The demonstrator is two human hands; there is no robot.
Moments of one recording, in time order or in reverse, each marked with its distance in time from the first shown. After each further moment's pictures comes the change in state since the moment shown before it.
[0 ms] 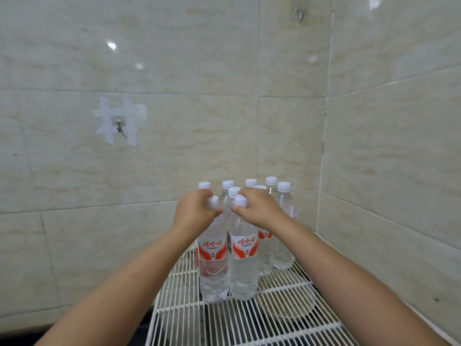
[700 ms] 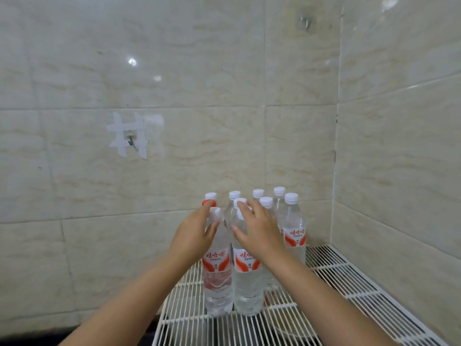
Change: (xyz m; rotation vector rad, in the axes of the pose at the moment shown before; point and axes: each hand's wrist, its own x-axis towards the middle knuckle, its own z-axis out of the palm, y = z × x) left_hand -0.013 -0.014 0.006 0.084 0.005 0.157; right_hand -0.013 0.006 0.026 -0.056 0.148 -0.079
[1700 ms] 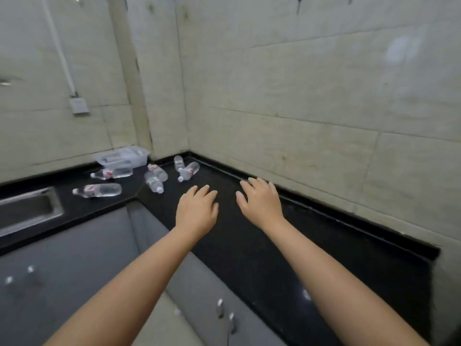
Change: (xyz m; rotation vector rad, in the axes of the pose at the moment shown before) left_hand -0.484 -0.264 -0.375 0.753 0.038 -0.801; right_hand -0.217 -0.593 0.157 0.379 -0.105 -0.661
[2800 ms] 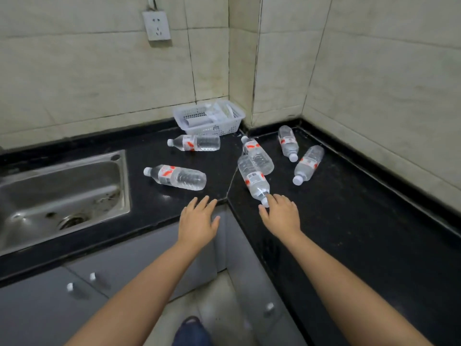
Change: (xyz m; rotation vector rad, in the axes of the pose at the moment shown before) left_hand 0.220 -0.486 0.209 -0.036 -0.306 -0.518; right_hand 0.276 -0.208 0.491 0.193 -0.587 0.005
